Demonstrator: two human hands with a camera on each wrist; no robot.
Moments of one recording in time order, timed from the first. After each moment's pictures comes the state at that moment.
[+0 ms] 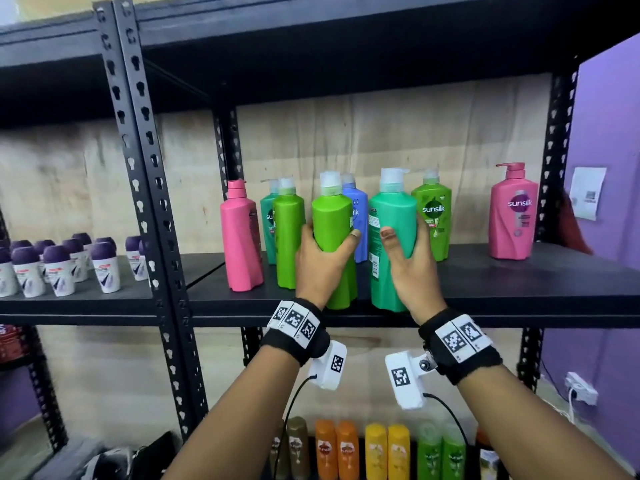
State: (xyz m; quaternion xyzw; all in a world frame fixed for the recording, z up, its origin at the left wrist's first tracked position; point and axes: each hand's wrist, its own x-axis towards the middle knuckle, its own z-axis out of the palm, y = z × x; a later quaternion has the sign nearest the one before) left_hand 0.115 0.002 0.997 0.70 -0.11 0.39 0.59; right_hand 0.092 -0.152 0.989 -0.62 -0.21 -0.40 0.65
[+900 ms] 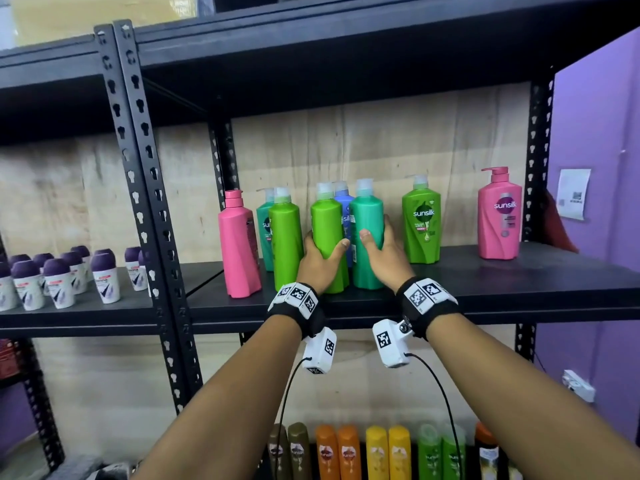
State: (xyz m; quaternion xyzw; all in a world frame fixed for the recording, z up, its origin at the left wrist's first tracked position) left_hand 0.148 0.007 0.998 0.81 -0.07 0.26 0.51; right_hand 0.149 -0.150 1.003 -0.81 -0.09 -0.27 0.51
